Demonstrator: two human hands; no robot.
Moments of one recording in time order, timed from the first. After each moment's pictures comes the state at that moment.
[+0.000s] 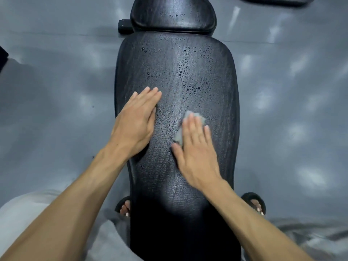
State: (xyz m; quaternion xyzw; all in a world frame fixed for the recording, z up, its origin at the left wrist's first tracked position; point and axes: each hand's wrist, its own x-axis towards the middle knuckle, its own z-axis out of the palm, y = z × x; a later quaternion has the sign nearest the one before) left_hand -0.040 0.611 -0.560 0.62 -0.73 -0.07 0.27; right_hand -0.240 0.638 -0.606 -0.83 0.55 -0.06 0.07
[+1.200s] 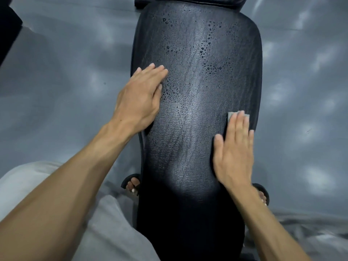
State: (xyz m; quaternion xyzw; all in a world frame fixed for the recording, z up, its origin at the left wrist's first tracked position) left_hand -0.018 0.627 -0.562 0.66 -0.70 -0.07 0.27; right_hand -0.286 0.665 -0.619 -0.74 0.66 -0.10 0.06
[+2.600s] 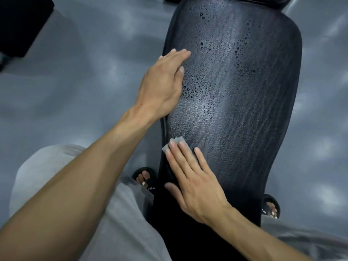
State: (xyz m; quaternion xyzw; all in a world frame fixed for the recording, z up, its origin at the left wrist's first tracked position) left_hand -0.002 0.625 -0.550 0.69 -0.62 -0.14 0.34; right_hand -0.215 0.735 -0.618 -0.95 0.30 0.02 0.05
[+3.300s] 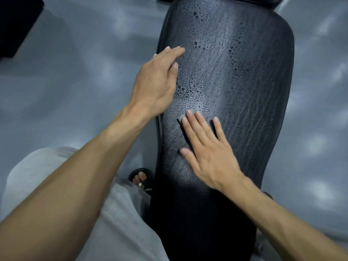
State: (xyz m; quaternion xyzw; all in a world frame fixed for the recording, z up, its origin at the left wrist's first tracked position) left_hand -0.004 0.624 -0.543 0.69 -0.60 -0.15 0.37; right_hand -0.220 0.669 -0.605 -0.93 0.36 0.02 0.00
